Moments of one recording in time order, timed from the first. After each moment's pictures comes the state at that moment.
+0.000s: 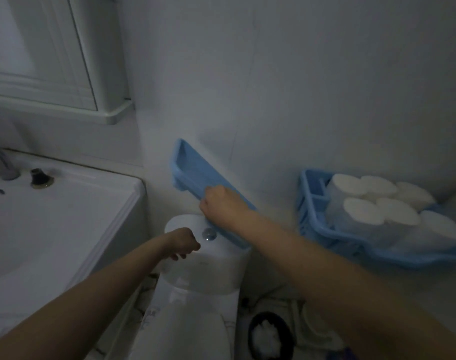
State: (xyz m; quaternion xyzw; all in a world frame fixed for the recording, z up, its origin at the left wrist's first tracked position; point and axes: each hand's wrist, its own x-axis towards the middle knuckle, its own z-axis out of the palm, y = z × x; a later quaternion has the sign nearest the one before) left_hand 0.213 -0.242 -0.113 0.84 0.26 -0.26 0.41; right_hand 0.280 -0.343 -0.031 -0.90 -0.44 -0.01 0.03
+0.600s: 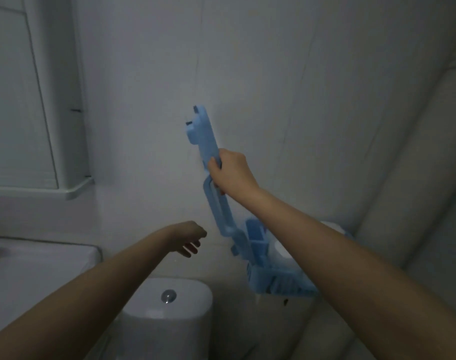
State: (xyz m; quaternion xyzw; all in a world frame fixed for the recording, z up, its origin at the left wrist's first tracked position) left_hand 0.267 -0.330 0.053 0.82 0.18 -0.16 0.53; right_hand 0.279 -0.447 0.184 -0.86 -0.32 -0.16 0.36
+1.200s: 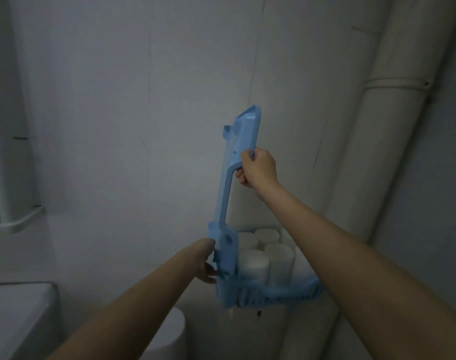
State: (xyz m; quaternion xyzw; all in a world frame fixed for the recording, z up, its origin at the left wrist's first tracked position) left_hand 0.284 -0.462 0.073 0.61 0.28 -0.20 0.72; right_hand 0.311 -0.565 0.228 -0.76 -0.15 -0.19 0.61
